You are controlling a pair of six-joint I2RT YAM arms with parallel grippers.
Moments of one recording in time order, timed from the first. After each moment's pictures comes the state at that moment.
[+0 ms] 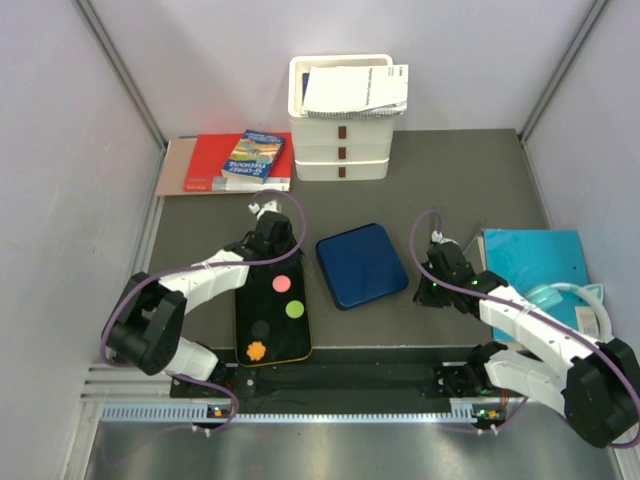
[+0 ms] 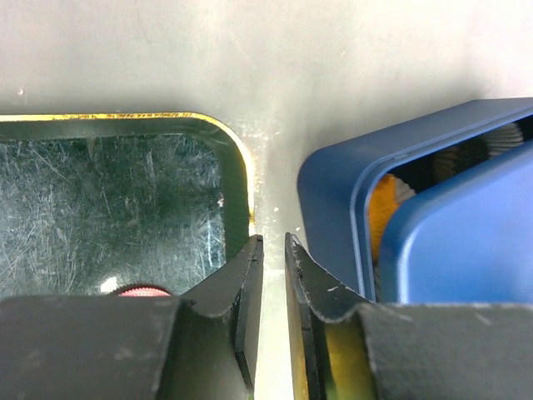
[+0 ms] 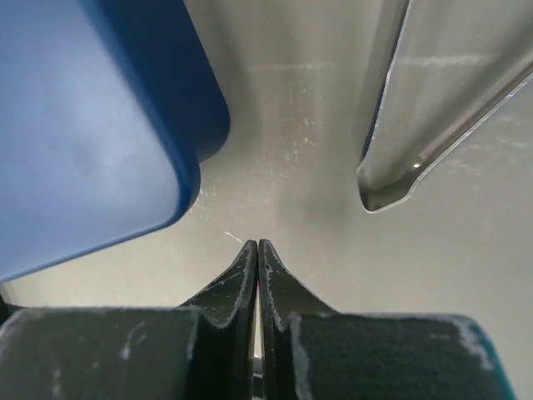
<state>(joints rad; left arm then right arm) -0.53 1.45 0.75 -0.09 -0.07 -0.79 0.51 1.00 0.51 -0.50 0.03 0.61</state>
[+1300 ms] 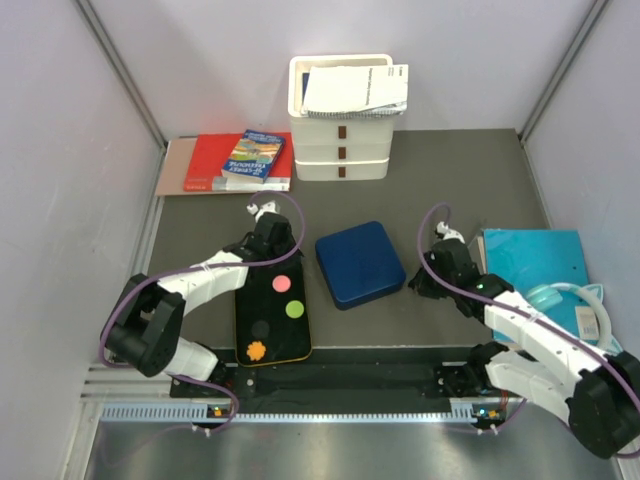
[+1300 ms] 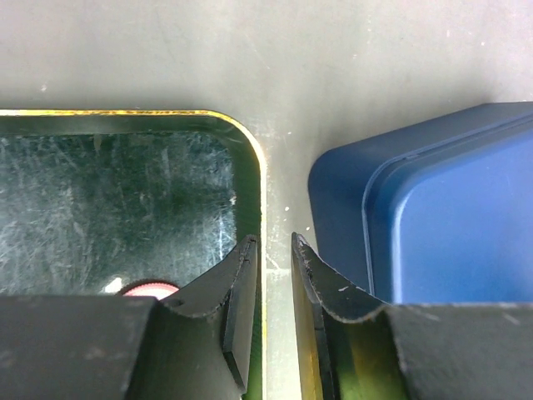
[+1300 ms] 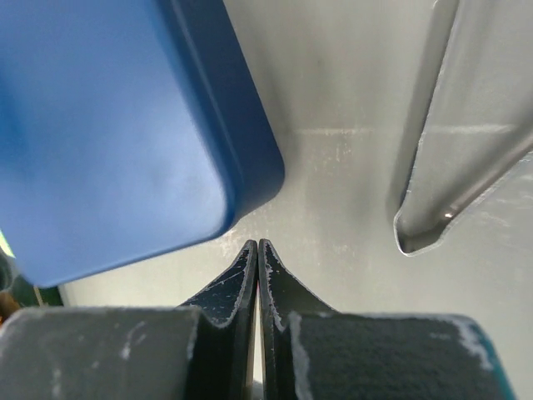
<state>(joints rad) -0.53 1.43 0.74 -0.09 -0.09 -0.79 0.51 0.96 0.49 -0.35 0.03 0.67</state>
